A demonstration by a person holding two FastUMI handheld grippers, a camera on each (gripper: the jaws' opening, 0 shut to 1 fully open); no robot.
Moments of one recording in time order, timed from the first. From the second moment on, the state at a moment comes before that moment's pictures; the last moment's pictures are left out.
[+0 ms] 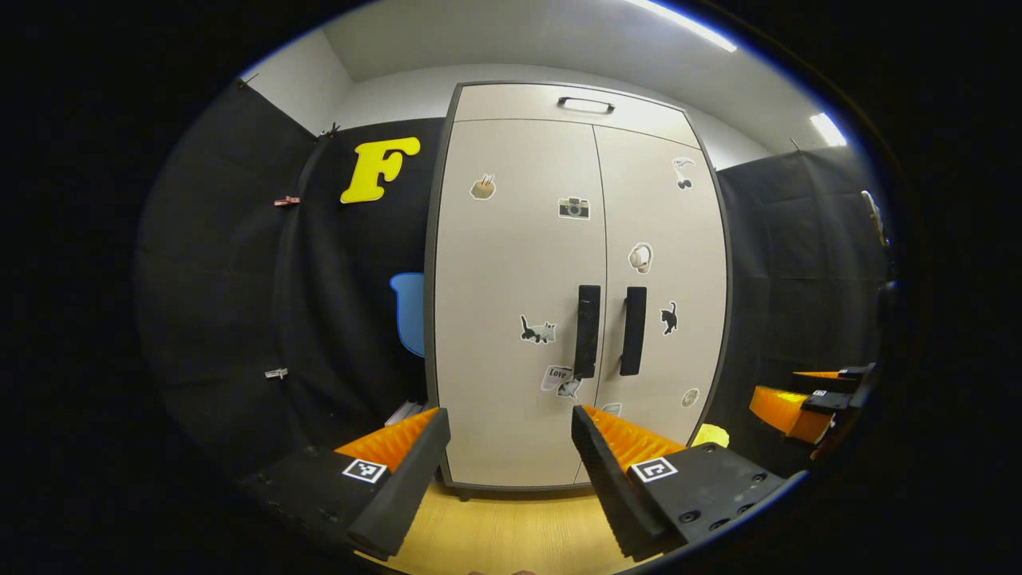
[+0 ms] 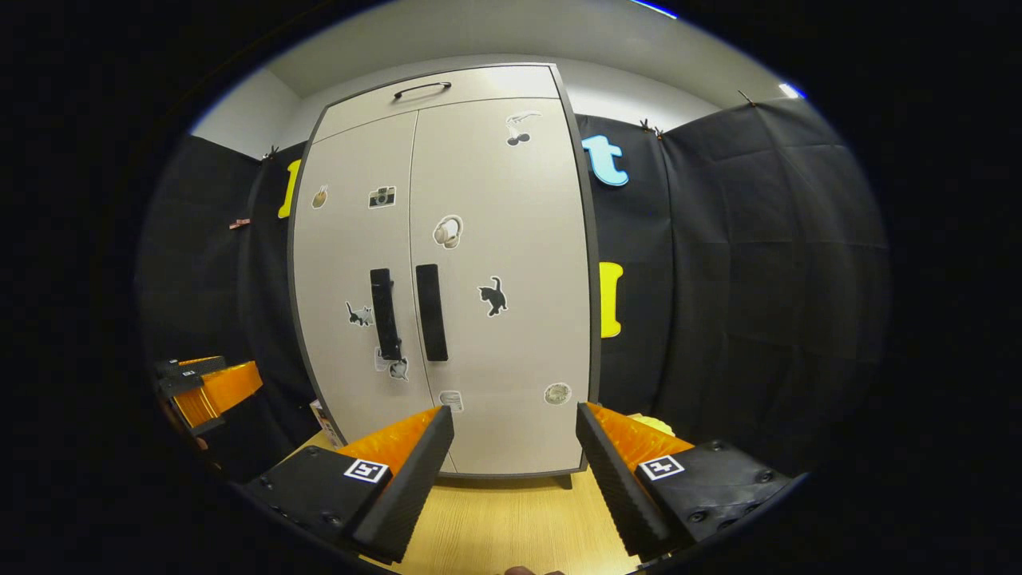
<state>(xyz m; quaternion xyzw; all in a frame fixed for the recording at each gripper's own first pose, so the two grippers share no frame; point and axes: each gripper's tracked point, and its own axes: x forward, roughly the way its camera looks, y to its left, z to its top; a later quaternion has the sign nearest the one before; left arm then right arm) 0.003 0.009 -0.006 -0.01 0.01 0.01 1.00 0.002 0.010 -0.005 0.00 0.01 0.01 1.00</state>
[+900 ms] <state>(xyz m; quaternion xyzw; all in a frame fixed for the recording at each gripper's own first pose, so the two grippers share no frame) 0.005 0.012 -0.018 -0.03 0.02 -0.01 1.00 0.057 0.051 0.021 0.03 0.01 0.03 1.00</state>
